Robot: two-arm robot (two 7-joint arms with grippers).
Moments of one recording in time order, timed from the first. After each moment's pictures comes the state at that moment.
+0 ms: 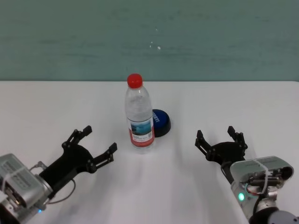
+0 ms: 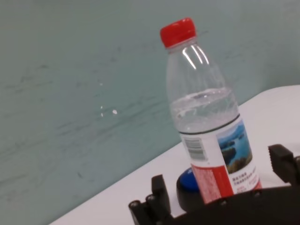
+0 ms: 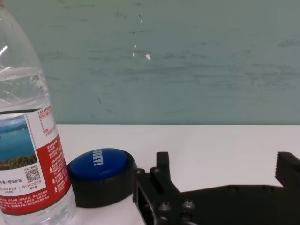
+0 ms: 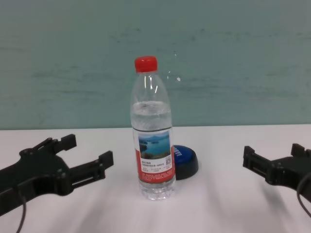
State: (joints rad) left arm 0.00 0.45 0.21 -1.50 -0.16 -0.35 -0.44; right arm -0.06 0.16 -0.26 -1.64 0.19 -0.04 -0.06
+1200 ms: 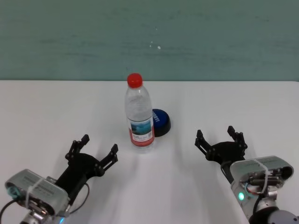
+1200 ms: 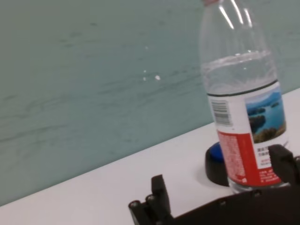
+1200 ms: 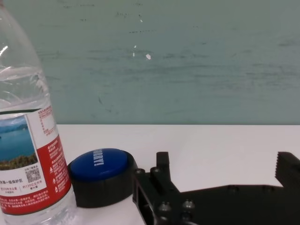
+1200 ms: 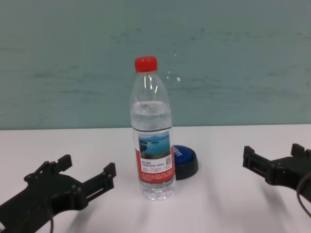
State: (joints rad) left arm 0.07 0.29 0.19 -1.50 -0.03 -0.28 -0.23; right arm -0.06 0.16 -0.26 -1.64 0.19 -0.04 -0.06
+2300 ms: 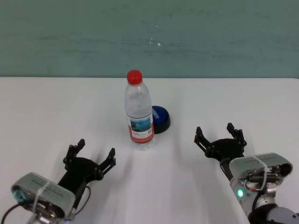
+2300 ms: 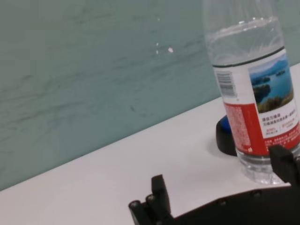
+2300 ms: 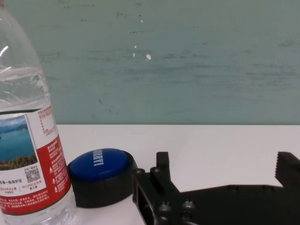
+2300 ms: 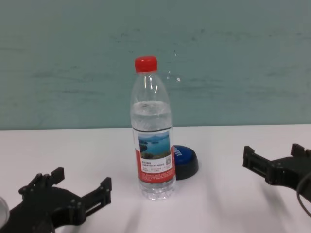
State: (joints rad) left arm 0.13 0.23 0.16 -1.57 0.10 -0.20 -0.15; right arm -0.06 0.16 -0.26 -1.64 0.19 -0.04 -0.06
